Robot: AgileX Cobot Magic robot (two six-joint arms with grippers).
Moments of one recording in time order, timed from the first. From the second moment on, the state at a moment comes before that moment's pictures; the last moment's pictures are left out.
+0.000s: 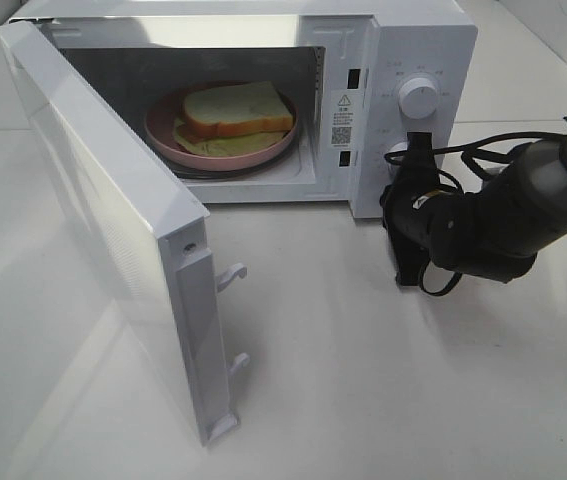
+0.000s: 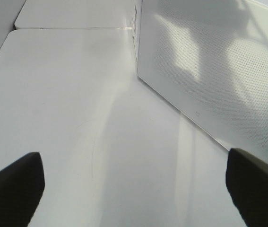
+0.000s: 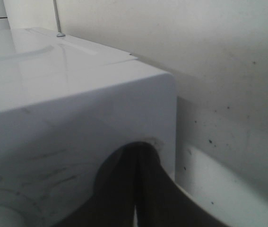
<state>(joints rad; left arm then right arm) 0.03 0.00 -0.50 -0.16 1.04 0.10 0.44 2.12 -0.87 0.55 -0.76 1.39</state>
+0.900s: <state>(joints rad) 0.03 0.00 -0.50 -0.16 1.04 0.10 0.43 1.85 -0.61 0.46 -0.75 1.38</state>
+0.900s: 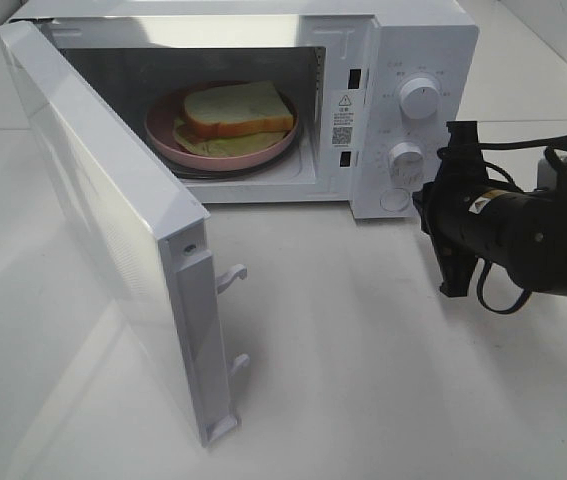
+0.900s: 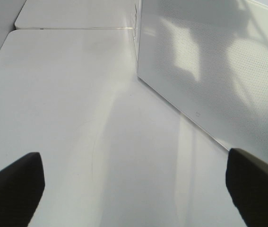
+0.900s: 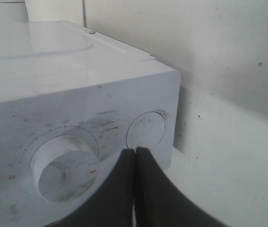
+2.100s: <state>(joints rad) 0.03 0.00 -0.50 -0.16 1.04 0.10 0.43 1.47 -0.59 0.46 0.01 0.65</state>
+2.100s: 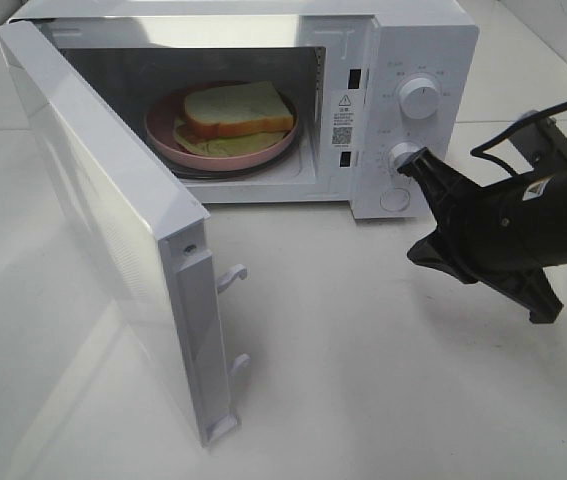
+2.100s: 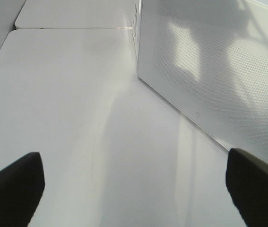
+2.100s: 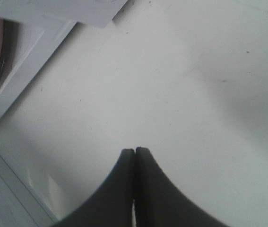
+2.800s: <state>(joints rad) 0.03 0.00 -0.50 -0.16 1.04 0.10 0.43 1.47 -0.87 0.22 0.56 0.02</state>
